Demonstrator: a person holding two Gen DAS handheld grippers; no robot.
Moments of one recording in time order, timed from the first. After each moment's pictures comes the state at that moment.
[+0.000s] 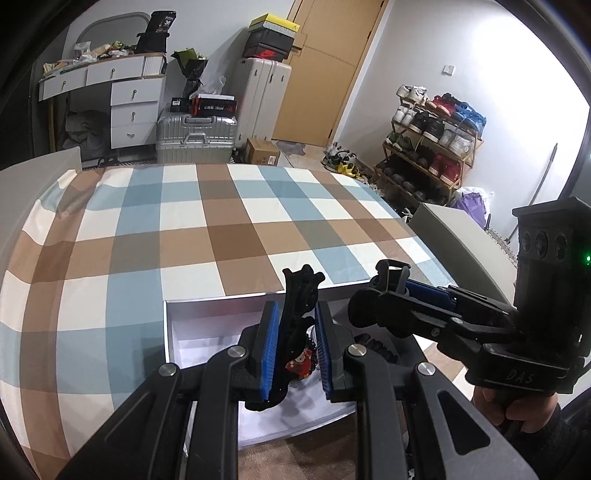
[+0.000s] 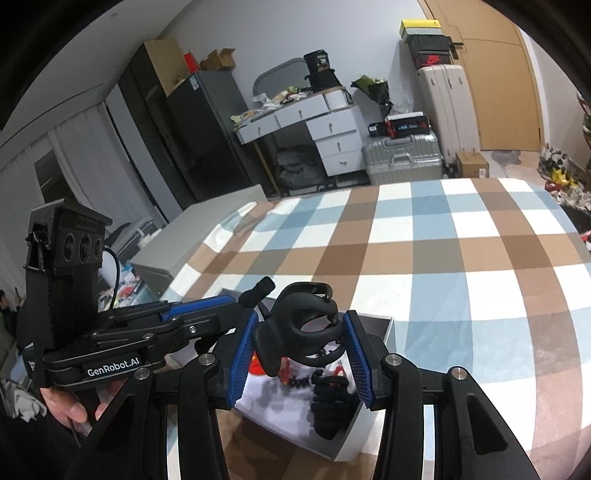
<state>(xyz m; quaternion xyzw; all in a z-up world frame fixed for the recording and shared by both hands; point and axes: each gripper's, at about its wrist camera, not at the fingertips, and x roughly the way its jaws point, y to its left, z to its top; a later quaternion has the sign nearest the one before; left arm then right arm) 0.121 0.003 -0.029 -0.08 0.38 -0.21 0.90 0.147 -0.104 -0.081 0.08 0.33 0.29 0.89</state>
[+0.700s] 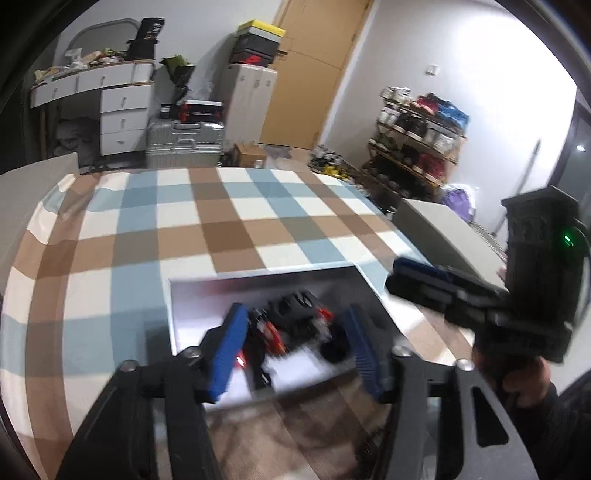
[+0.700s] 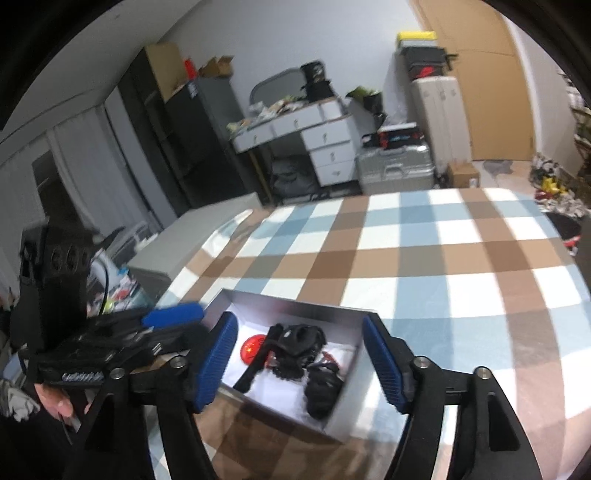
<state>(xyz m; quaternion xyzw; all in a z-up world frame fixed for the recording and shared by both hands) 0.087 0.013 -0.019 -0.07 0.37 -0.25 0.89 0.119 -0.126 -0.069 0.09 0.30 0.27 0.91</state>
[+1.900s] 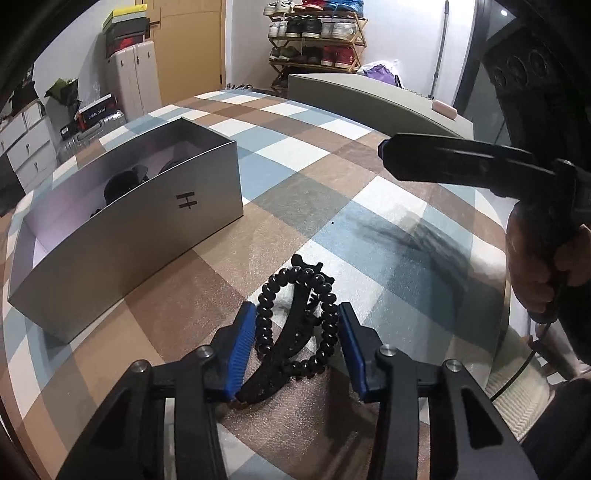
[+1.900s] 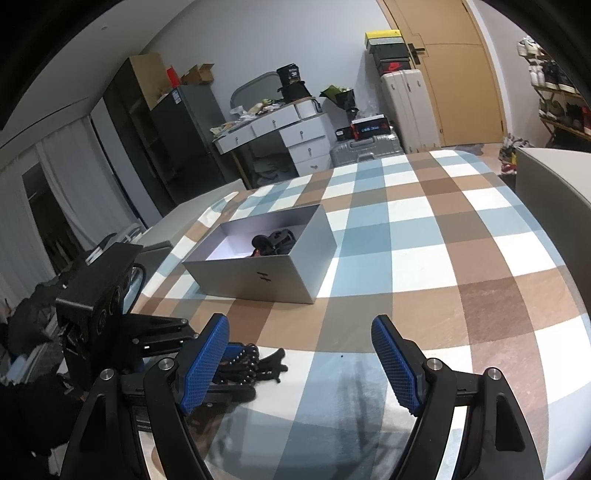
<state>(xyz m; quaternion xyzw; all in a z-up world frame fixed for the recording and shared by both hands) 0.021 -0.083 -0.091 0.13 0.42 -0.36 0.82 0.016 -0.181 -0.106 0.10 0.32 0.24 0.91</state>
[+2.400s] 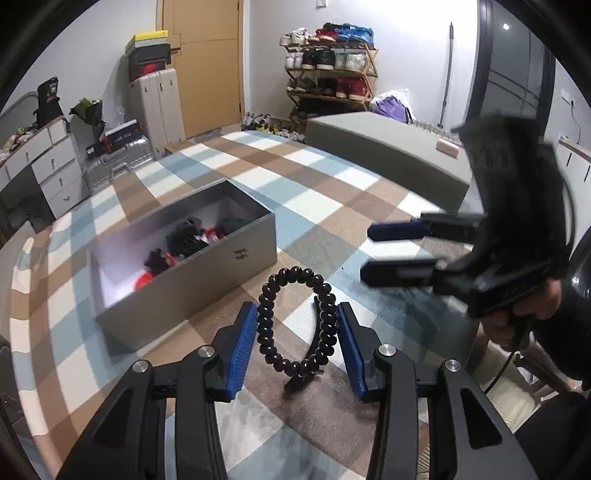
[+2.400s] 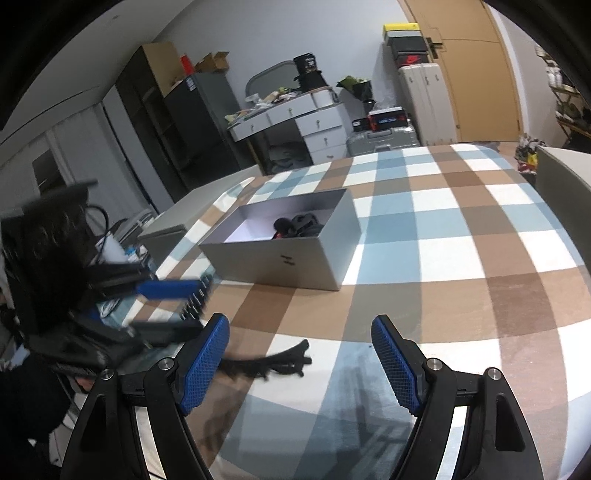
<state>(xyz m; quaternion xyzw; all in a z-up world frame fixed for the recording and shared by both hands) 0.005 -0.053 -0.032 0.12 0.37 -0.33 0.86 0.013 -0.161 -0.112 0.08 0.33 0.27 0.90</state>
